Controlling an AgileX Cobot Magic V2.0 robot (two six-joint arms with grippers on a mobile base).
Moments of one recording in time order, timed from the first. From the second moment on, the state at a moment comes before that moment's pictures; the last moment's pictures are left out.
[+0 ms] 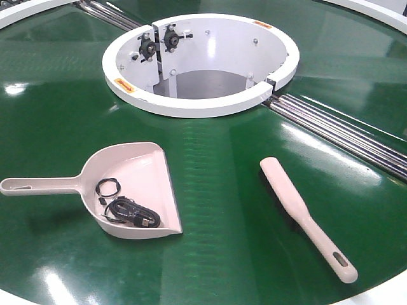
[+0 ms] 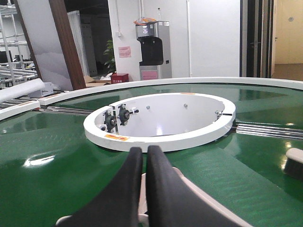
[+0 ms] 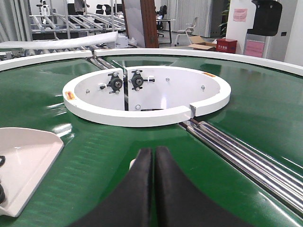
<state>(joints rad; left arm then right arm) -0.23 0.06 -0.17 -0.32 0.11 0.47 0.25 0.22 -0.27 -0.04 0.20 0.00</state>
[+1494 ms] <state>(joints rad) -0.07 -0.01 0.03 0.03 0.11 0.05 0.25 0.22 -0.27 -0.04 0.20 0.00</state>
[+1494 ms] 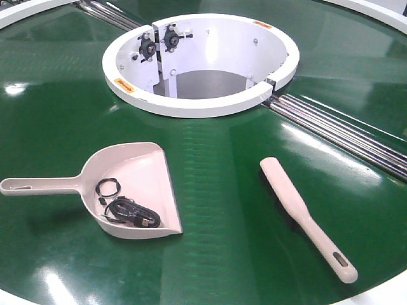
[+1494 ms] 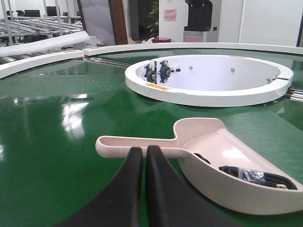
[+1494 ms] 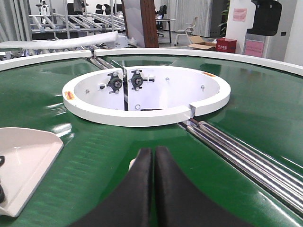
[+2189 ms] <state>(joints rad) -0.07 -0.01 0.03 0.03 0.11 0.05 0.05 0.00 0.03 -0.07 0.04 0.00</state>
